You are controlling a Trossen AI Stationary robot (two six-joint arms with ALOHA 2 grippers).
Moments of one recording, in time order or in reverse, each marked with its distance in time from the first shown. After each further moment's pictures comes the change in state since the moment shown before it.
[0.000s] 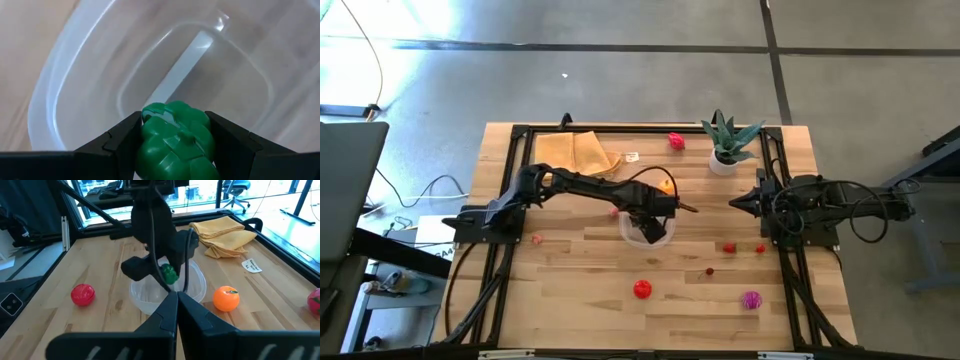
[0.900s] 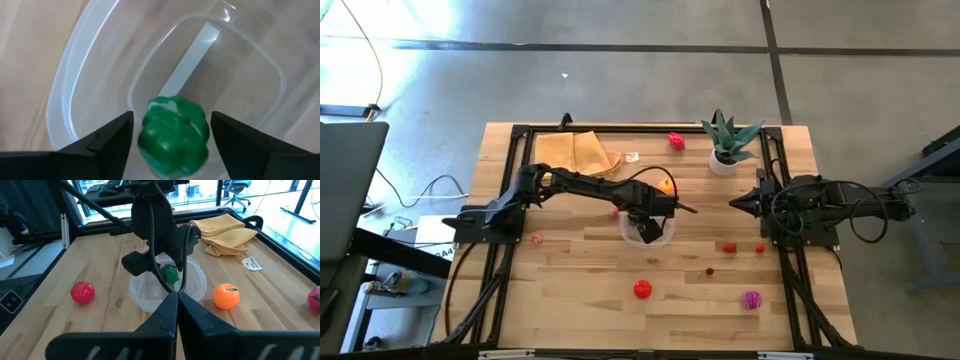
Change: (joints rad) left arm -0.001 -0.002 0.002 -0.043 -0.017 0.075; right arm 0.000 0.000 0.000 -0.010 0.000 0.000
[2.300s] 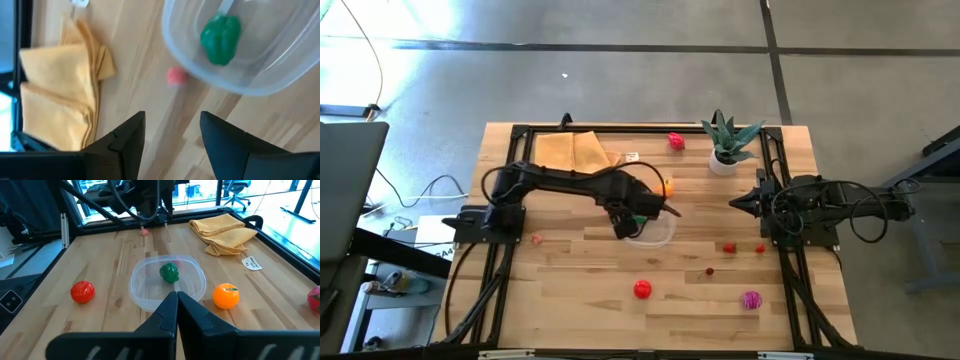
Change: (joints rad) left arm -0.068 -0.174 0.181 -0.556 -0.154 0.023; right arm 0.000 0.000 0.000 -0.002 0.000 0.000
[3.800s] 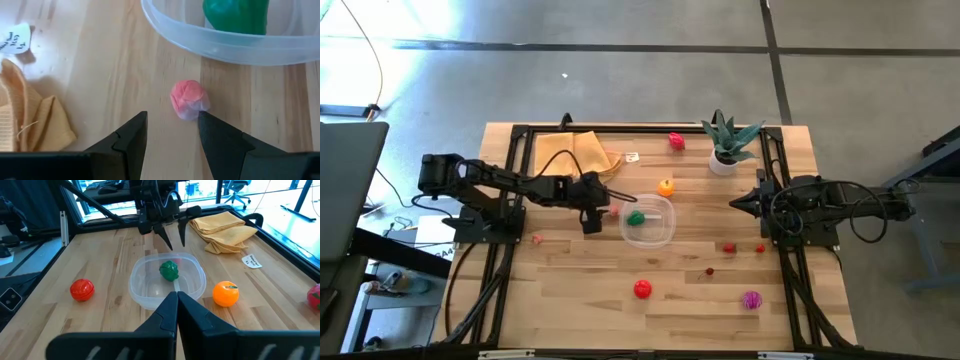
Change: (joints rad) left arm 0.202 -0.572 -1.311 1.473 0.214 0.615; right arm 0.000 0.000 0.000 -0.010 0.000 0.000
